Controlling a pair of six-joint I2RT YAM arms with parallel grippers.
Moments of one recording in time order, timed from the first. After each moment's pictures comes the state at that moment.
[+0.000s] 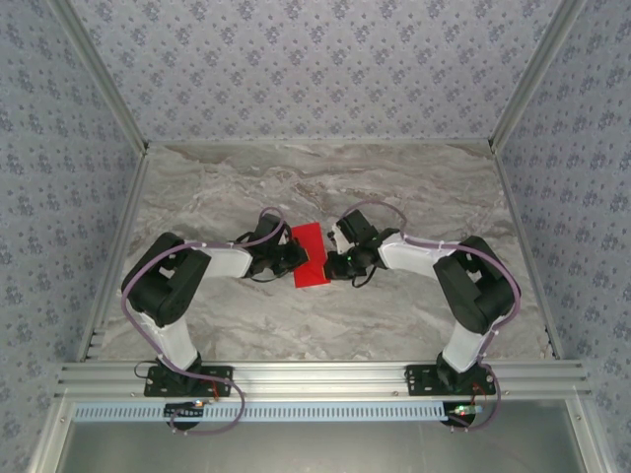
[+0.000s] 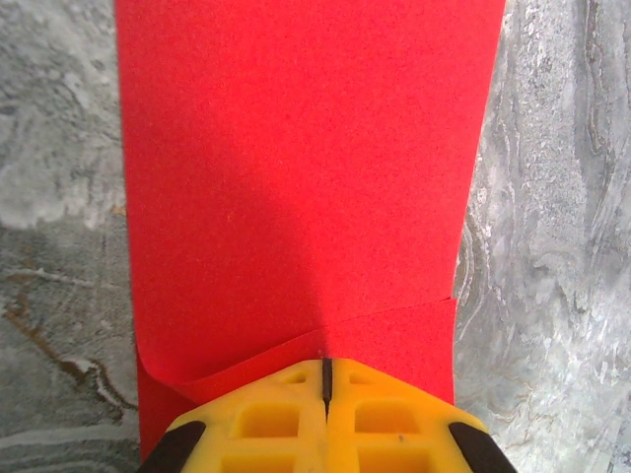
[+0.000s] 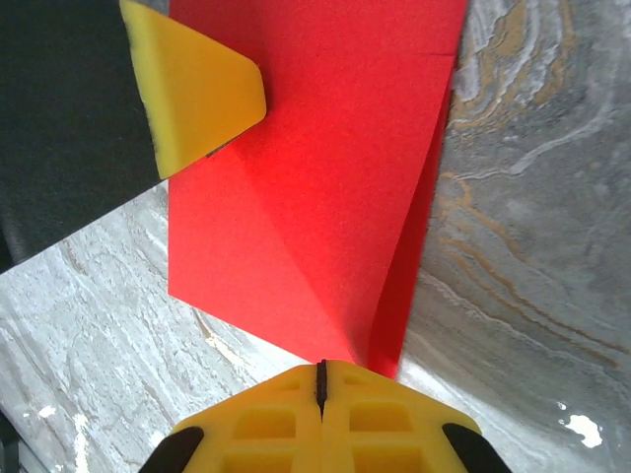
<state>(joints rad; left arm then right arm) -0.60 1.79 0.80 0.12 0.31 -1.01 0.65 1.73 0.96 -0.33 -0.41 0.48</state>
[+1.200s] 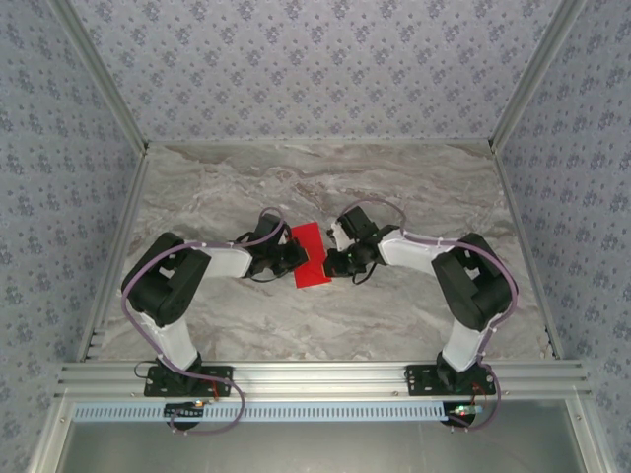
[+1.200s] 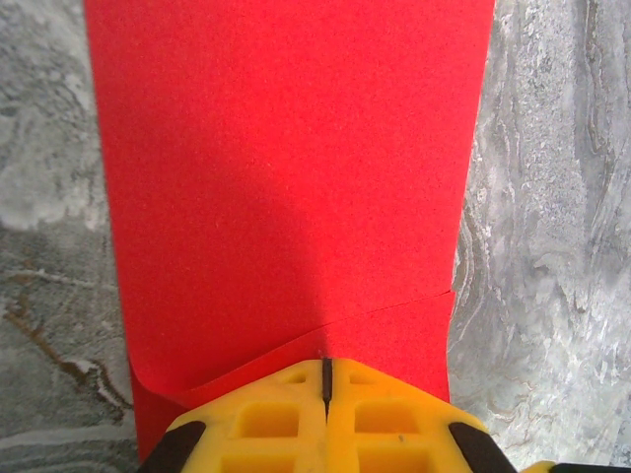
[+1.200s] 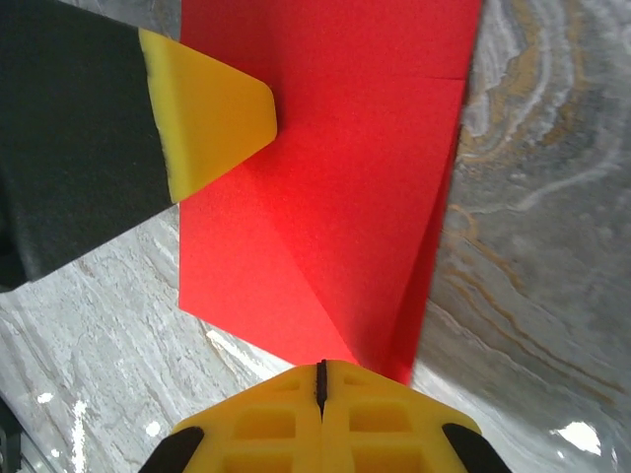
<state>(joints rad) -0.60 1.79 0.80 0.12 0.31 -1.01 0.63 1.77 0.99 -0.34 -0.44 0.43</state>
